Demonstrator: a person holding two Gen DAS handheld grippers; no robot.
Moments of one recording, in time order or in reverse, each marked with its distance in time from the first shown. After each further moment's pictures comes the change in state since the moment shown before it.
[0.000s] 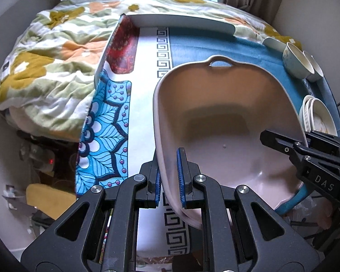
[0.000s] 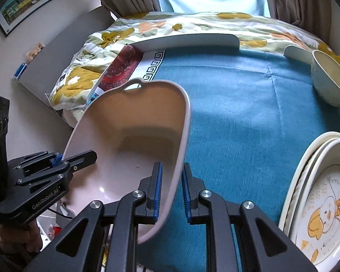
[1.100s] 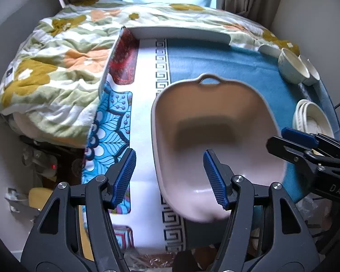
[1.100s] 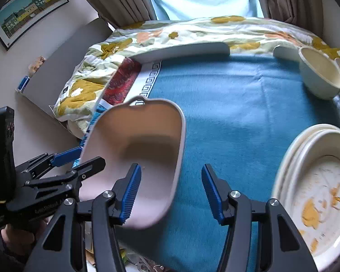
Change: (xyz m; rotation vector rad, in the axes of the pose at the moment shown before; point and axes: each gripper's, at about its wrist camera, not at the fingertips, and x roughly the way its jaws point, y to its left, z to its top) left arm -0.032 -0.009 0.003 0.005 -0.055 0.020; right arm -0.037 -0.007 -0.007 0.064 -0.055 0.032
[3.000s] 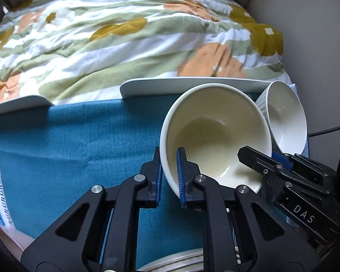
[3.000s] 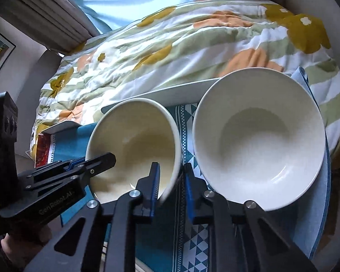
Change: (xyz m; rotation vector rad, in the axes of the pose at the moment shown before) left arm 0.177 -0.314 0.202 0.042 0.214 -0.130; right arm -0.020 -0.301 0.126 0.217 0.098 -0.041
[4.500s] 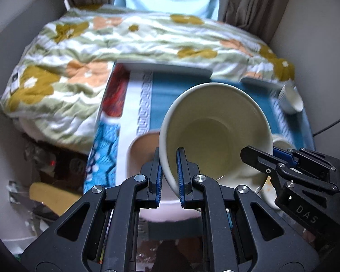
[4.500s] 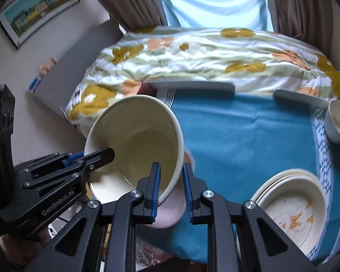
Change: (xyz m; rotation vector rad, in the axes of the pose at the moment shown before) left arm -0.235 0.246 -0.204 -0.111 -0.195 0.105; right arm -0.036 0.311 -0.148 -0.286 -0.053 0.052
